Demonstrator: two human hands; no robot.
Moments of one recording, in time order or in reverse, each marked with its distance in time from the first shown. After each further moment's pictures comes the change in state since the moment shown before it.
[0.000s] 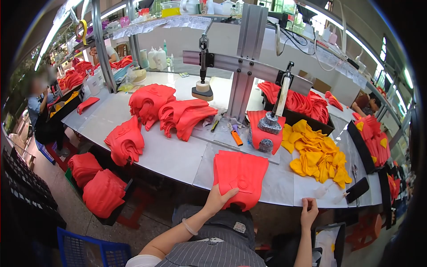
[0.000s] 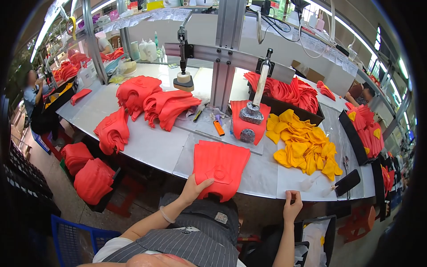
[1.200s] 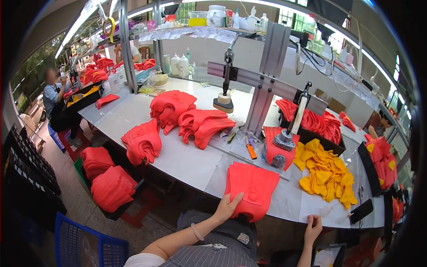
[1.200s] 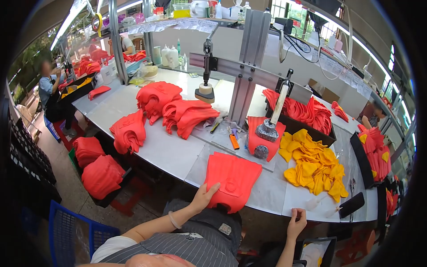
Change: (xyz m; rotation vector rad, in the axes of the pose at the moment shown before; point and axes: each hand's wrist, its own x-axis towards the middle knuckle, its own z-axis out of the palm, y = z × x) left_hand 0.001 -0.016 0.000 0.013 0.113 0.024; right_hand 0.002 0.007 0.000 0.043 0.000 -0.017
